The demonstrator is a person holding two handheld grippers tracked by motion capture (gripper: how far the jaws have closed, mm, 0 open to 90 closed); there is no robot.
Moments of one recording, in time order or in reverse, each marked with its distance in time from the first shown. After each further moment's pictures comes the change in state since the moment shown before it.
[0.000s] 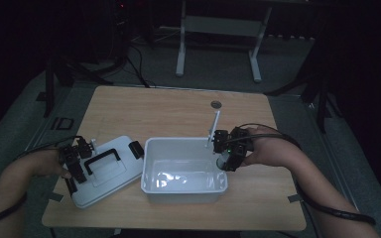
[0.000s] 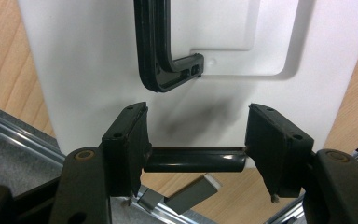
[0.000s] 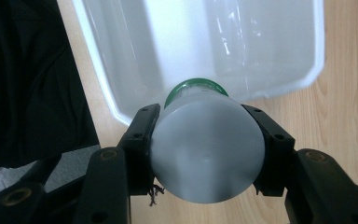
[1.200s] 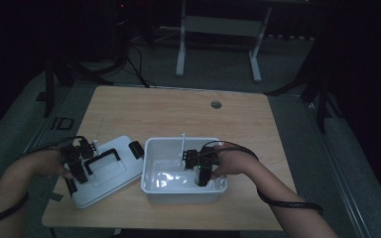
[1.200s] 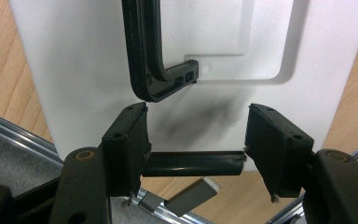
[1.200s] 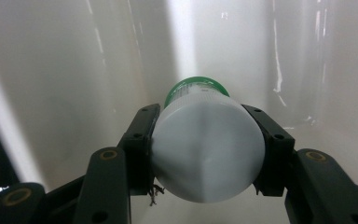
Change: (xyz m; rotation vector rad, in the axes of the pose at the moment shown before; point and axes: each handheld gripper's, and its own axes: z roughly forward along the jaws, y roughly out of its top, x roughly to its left) left arm -0.002 0.003 0.000 -0.001 -0.002 0.017; right arm -0.001 0.053 0.109 0.108 0.146 -0.064
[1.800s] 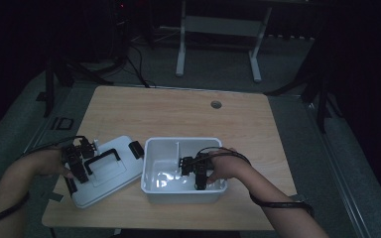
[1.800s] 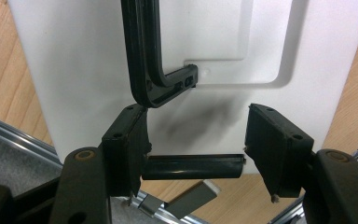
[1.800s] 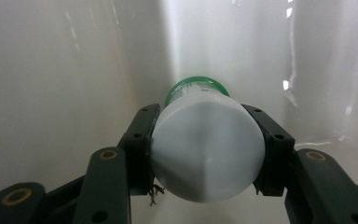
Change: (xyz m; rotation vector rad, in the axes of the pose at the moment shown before) left arm -0.001 0.002 0.000 0.000 0.003 0.005; right arm -0.002 0.012 0.037 0.088 0.012 0.004
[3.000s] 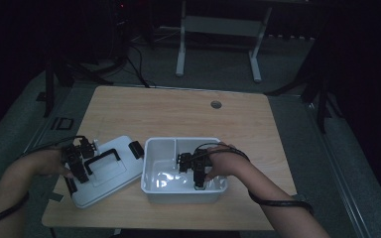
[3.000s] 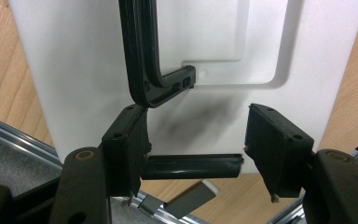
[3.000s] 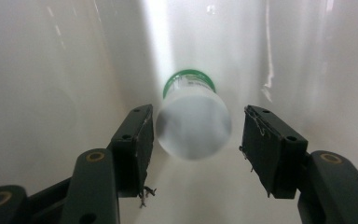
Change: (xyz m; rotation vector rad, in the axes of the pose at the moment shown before) left arm -0.001 0.000 -0.002 -0.005 0.000 0.005; right arm 0.000 0.004 -0.020 0.006 -0.074 0.011
